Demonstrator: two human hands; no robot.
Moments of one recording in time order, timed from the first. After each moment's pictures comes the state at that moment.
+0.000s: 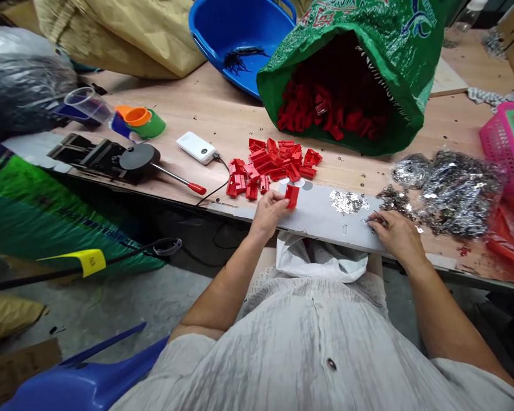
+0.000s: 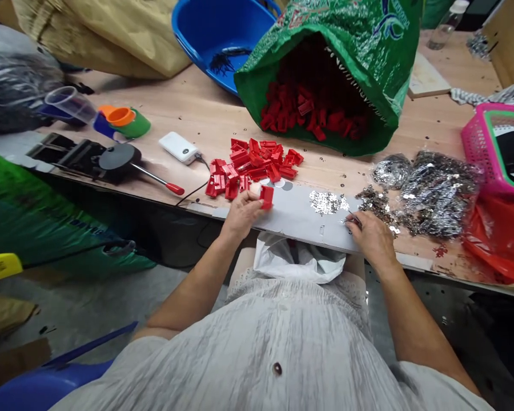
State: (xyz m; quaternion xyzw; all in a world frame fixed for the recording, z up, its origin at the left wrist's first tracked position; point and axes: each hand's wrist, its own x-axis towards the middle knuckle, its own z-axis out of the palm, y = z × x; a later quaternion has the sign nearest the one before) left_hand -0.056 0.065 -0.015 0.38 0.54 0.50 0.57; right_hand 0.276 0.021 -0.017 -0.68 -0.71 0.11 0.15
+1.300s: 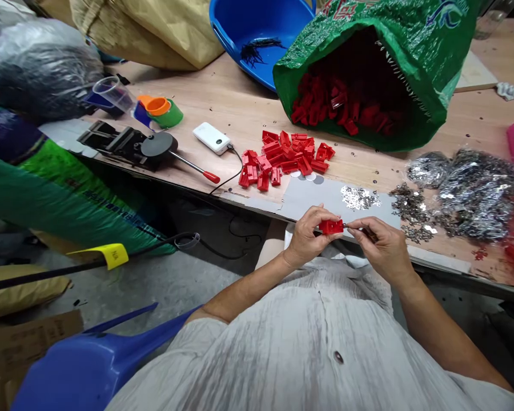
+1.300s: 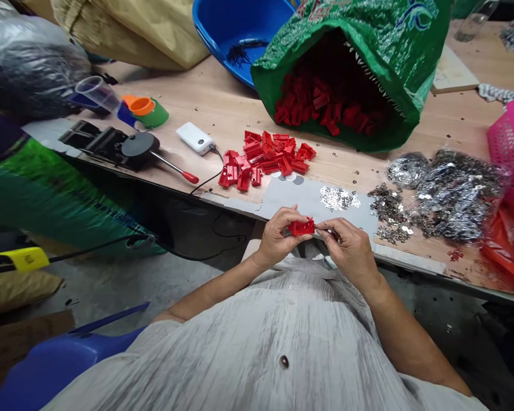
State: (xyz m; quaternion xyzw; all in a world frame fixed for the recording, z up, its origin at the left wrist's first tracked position) left_hand 0.004 -0.003 -0.006 0.65 0.39 0.53 0.37; right_hand 0.196 -0.018 0.031 -0.52 -0.74 0.26 0.34
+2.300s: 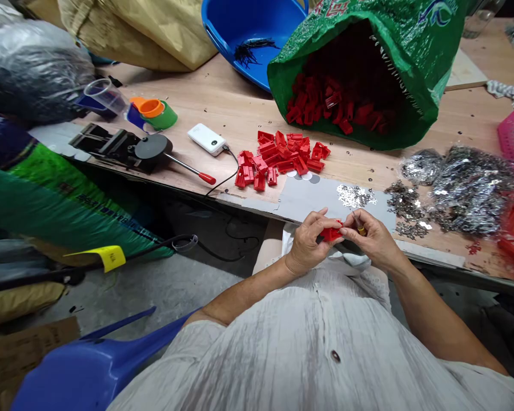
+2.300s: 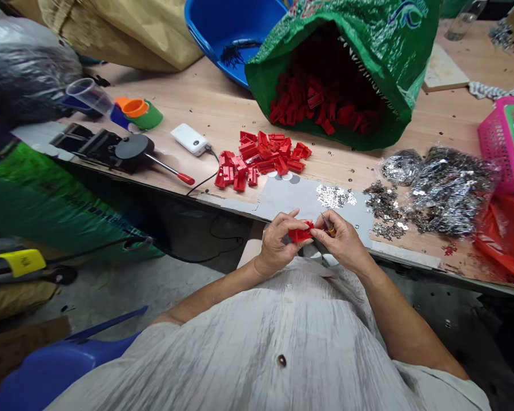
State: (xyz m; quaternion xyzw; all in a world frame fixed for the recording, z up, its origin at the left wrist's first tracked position) left_hand 0.016 -0.018 -0.004 0.69 0.40 0.52 0.31; right_hand 0.197 -0.004 0.008 -0.49 -0.61 0.53 0.33
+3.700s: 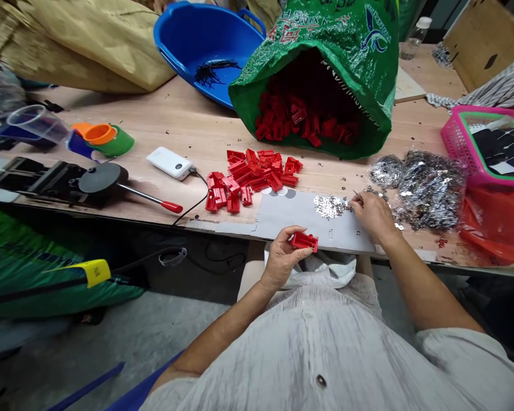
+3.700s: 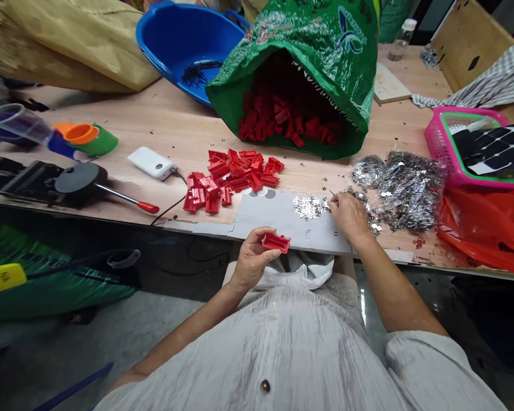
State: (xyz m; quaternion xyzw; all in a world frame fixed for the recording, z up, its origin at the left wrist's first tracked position) left_hand 0.004 -0.011 -0.031 0.35 0.35 0.53 0.69; right_hand 0.254 0.076 -0.003 -0.73 -0.66 0.12 0.13
